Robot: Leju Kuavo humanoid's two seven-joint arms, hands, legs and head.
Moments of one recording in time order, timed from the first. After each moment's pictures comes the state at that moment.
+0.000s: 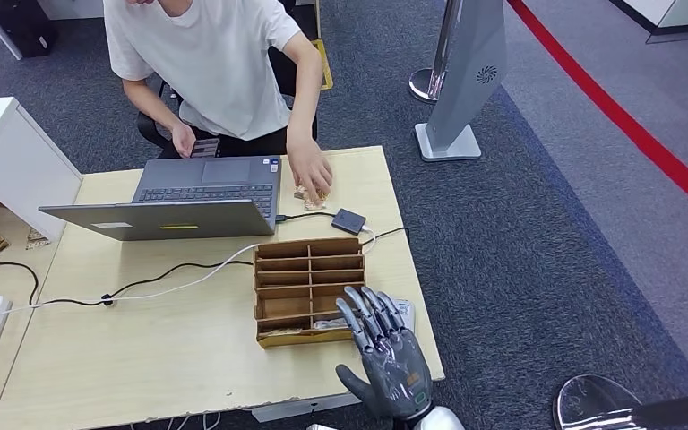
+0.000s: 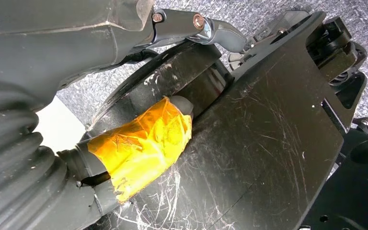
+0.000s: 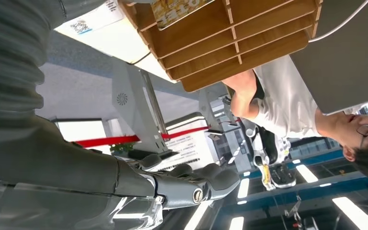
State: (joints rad) left arm -0.15 -0.05 -1.42 -0.11 1.08 -0.01 0.12; right arm 0.19 0.05 0.41 -1.41 1.31 -0.70 -0.23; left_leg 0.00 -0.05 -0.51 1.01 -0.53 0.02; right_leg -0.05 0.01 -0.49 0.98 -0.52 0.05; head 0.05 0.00
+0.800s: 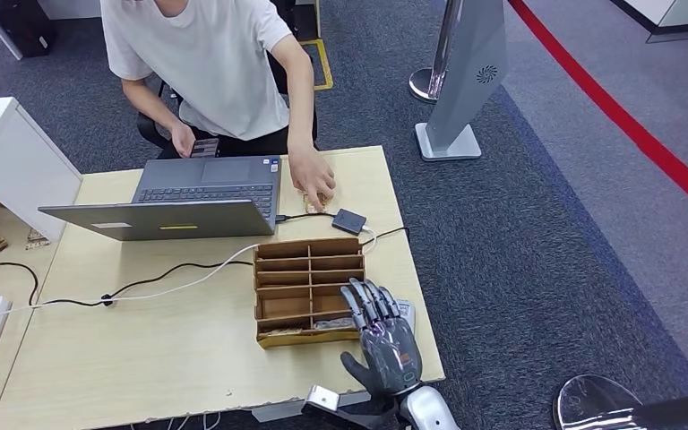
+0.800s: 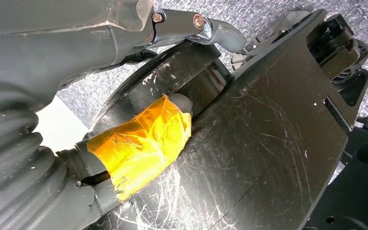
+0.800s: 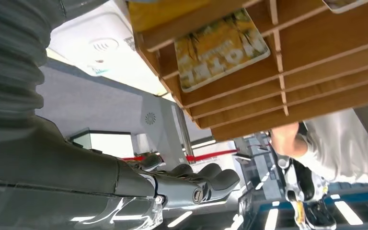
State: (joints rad) left arm -0.15 -0.05 -1.42 -0.11 1.06 -0.01 0.13; right arm 0.10 0.23 0.19 -1.13 1.38 -0.70 -0.32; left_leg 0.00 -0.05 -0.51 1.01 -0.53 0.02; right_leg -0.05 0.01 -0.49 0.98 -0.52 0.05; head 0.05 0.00
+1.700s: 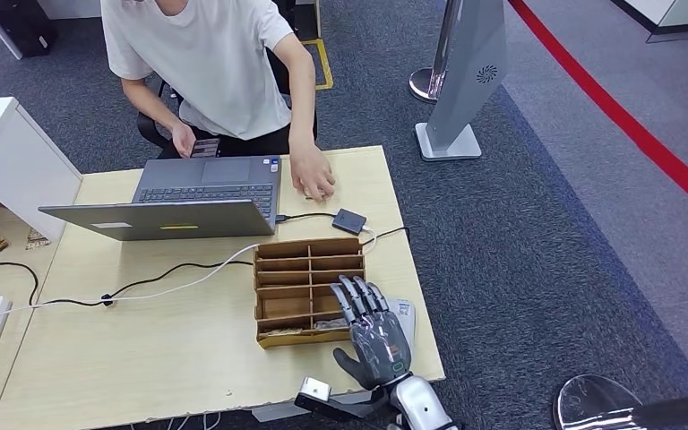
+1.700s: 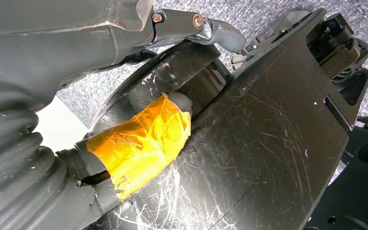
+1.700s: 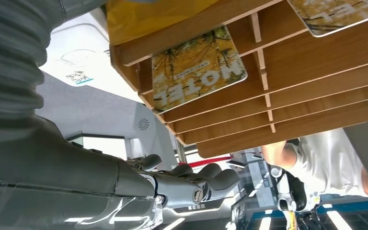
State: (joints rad) left arm -0.16 -0.05 -1.42 -0.11 1.05 -0.01 0.13; right arm 0.03 0.26 0.18 -1.02 1.38 -0.70 -0.35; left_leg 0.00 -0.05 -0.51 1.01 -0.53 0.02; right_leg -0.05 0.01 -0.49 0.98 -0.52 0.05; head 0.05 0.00
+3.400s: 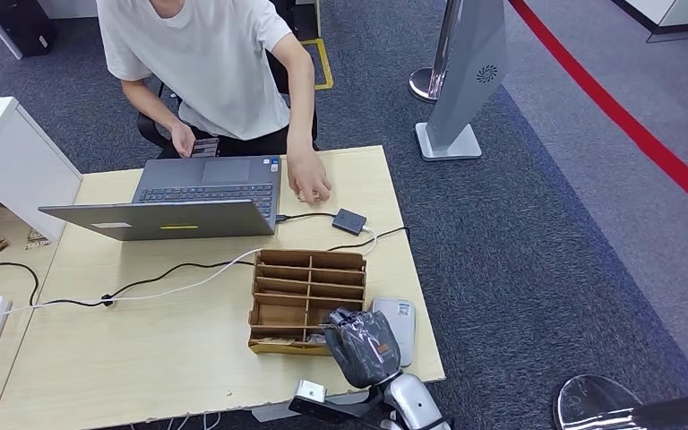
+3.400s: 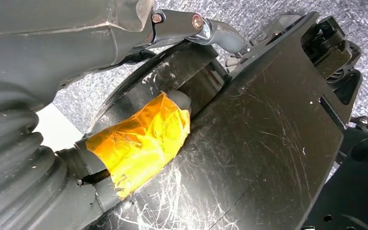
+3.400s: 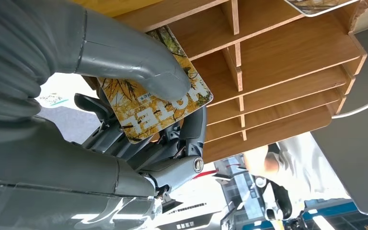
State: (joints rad) left arm -0.15 -0.05 -1.43 -0.11 1.04 0.00 0.09; right arm -0.01 0.27 0.21 -0.94 1.24 -0.70 -0.44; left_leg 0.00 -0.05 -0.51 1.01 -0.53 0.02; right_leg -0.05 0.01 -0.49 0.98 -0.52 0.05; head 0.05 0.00
